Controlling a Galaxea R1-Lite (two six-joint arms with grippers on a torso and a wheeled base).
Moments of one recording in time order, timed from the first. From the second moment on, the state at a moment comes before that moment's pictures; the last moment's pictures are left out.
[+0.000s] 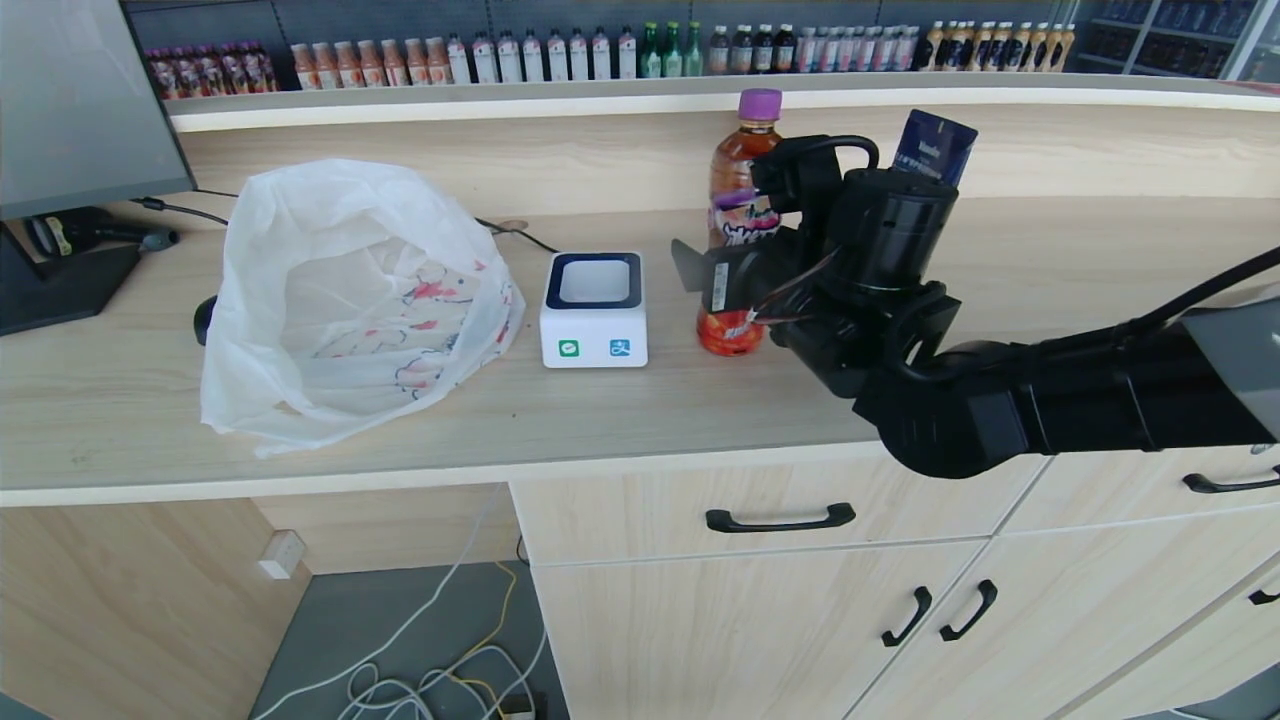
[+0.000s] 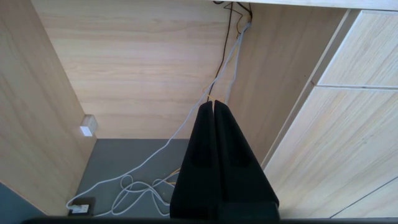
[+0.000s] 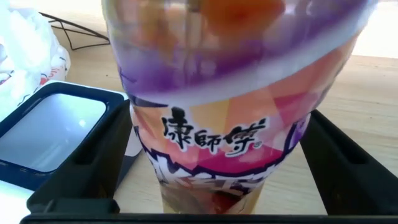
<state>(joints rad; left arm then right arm) 0.00 0.00 0.00 0.00 0.00 0.00 0.61 2.06 -1.44 -0.78 -0.33 -0.11</state>
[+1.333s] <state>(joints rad) 0.00 0.00 0.00 0.00 0.00 0.00 0.61 2.04 -1.46 -0.78 -0.33 -0.11</state>
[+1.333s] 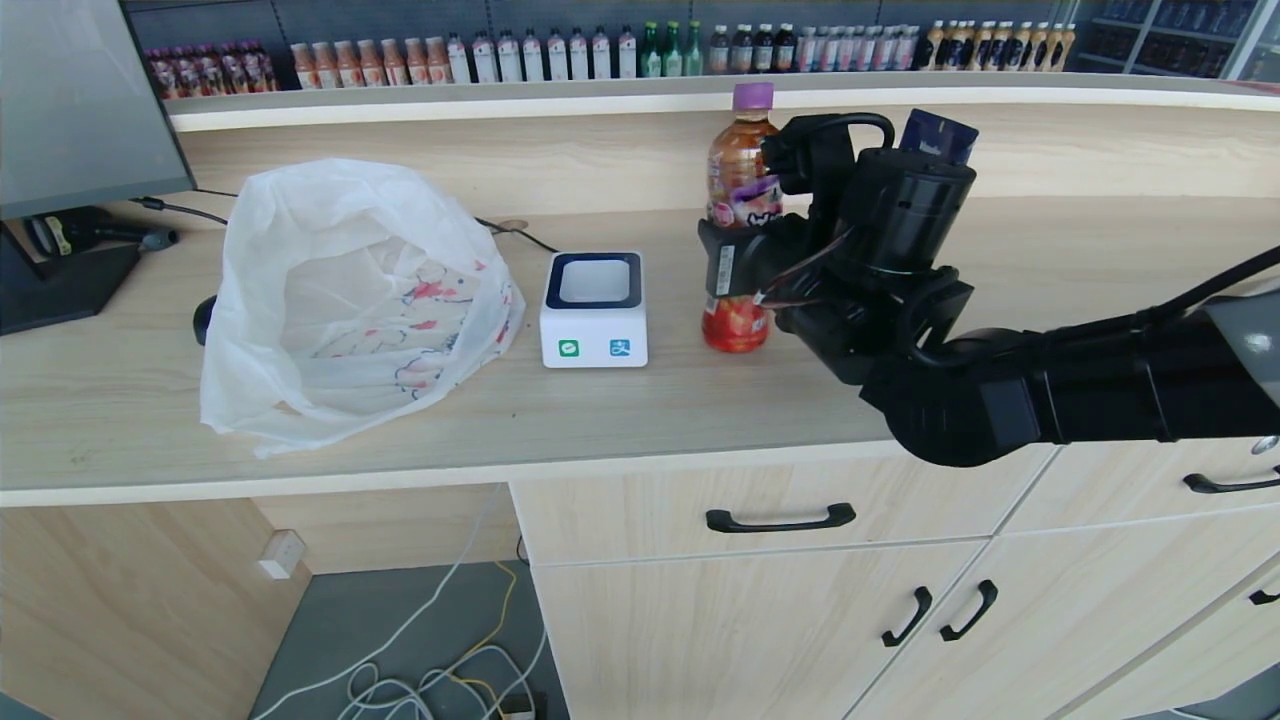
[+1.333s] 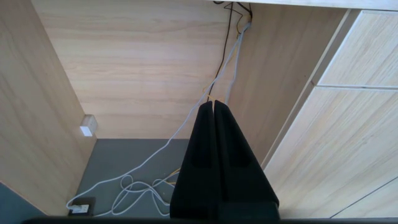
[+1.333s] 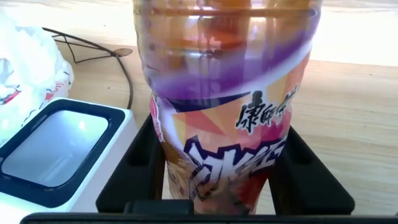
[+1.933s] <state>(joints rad) 0.00 0.00 0.00 0.00 0.00 0.00 0.63 1.92 -1.44 -0.77 -0.32 -0.05</state>
